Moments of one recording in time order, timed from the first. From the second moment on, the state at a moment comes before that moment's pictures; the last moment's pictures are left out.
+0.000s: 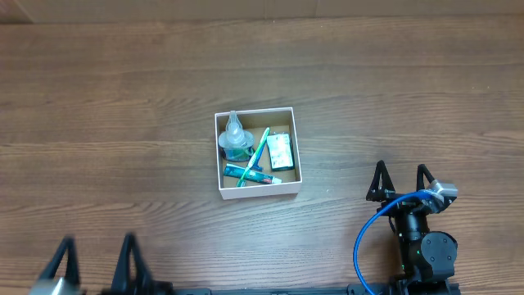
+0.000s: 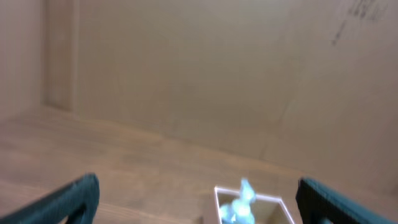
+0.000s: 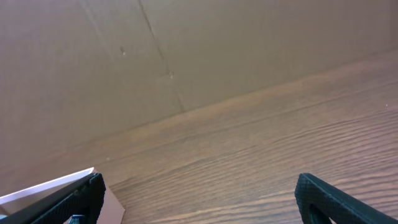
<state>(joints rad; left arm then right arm) -0.11 0.01 0.95 -0.90 -0.12 -0.31 0.07 0.01 0.02 -0.03 0.06 0.33</state>
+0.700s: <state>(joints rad) -0.08 0.01 0.02 -0.03 -0.03 -0.32 0.07 0.01 0.02 -0.03 0.06 0.33</state>
